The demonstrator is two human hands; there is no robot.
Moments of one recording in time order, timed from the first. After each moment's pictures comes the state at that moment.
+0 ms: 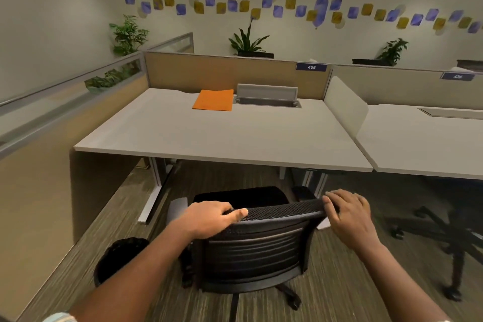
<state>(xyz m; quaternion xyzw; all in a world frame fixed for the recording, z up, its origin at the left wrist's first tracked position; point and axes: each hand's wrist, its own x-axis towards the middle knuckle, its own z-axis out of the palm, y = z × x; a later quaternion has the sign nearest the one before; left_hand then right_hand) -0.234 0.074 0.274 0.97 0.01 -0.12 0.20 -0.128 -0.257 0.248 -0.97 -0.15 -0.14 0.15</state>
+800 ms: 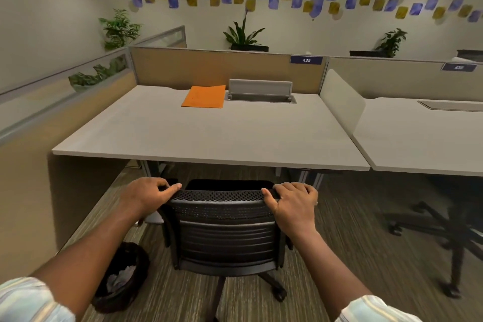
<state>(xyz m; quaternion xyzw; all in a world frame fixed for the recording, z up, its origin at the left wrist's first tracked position) -0.181 0.185 0.256 0.98 0.15 0.11 0.12 -0.100 -0.161 0.251 -0.96 -0.18 -0.17 0.13</state>
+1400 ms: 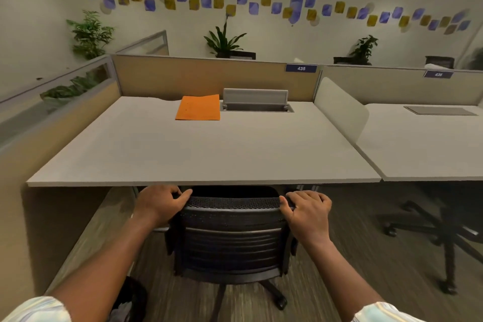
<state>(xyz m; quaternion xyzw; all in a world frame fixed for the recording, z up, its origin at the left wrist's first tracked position) -0.099 0.265 0.258 0.98 0.11 0.12 0.12 -0.041 -0.087 0.228 -0.95 -0.11 -0.25 0.14</state>
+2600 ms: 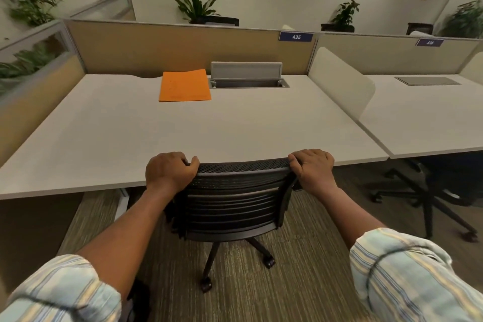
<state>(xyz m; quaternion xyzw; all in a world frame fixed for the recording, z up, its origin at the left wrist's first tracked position) 0.016 0.308 0.245 0.97 0.11 0.18 0.14 0.073 -0.039 0.235 -0.97 -0.10 -0.14 0.16</state>
